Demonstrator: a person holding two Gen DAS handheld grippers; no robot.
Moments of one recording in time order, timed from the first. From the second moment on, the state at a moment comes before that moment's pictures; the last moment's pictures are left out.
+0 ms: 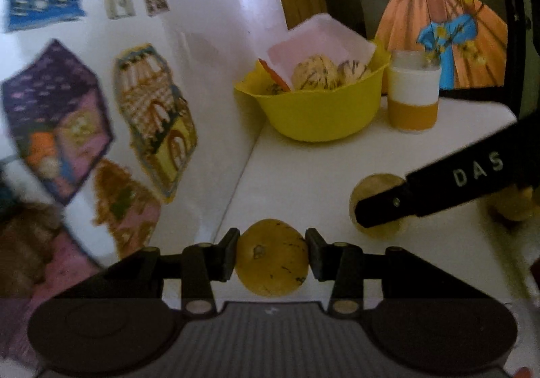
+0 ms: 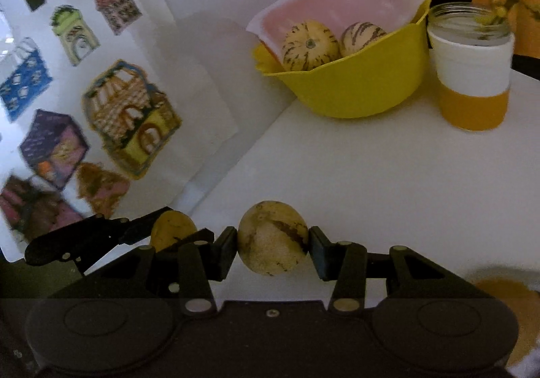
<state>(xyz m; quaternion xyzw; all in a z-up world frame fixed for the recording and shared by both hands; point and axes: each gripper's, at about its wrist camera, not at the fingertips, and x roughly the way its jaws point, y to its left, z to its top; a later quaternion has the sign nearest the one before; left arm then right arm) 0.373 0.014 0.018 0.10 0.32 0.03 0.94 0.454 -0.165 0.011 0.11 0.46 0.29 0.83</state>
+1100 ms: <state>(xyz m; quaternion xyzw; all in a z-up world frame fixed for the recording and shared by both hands) 0.240 -0.072 0.078 0.02 0.29 -0.03 0.95 0.256 -0.287 0.097 0.15 0.40 0.26 0.87</state>
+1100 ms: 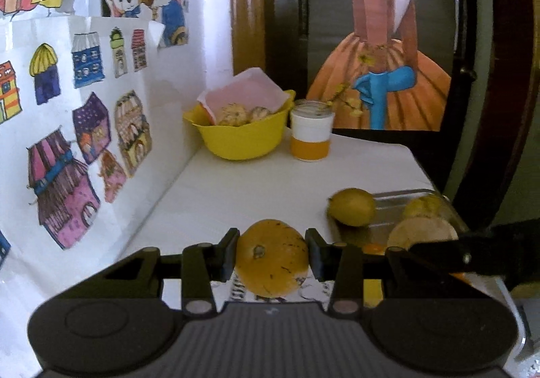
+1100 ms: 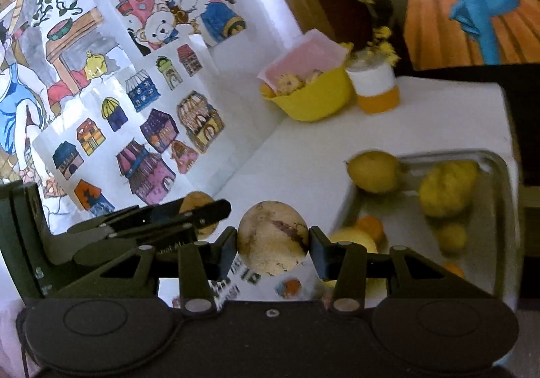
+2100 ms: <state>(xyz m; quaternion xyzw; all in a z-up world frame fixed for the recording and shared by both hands) 0.197 -0.153 0.033 -0.01 0.35 -0.11 0.93 0.183 -0.378 0.058 0.17 0.40 0.18 0.88</state>
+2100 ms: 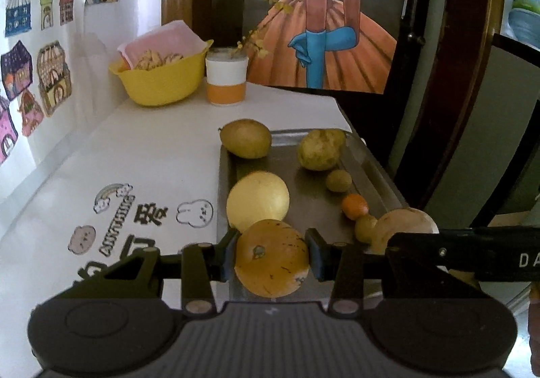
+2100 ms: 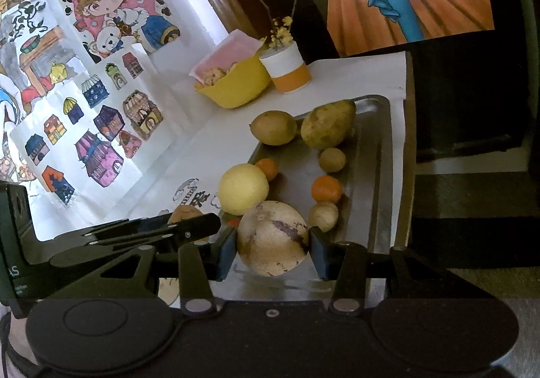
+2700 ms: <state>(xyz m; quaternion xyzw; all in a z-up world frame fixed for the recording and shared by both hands) 0.196 -0.160 0.011 -0.02 0.37 -0.11 0.92 0.179 -0.385 0.034 0.16 0.41 0.16 0.88</state>
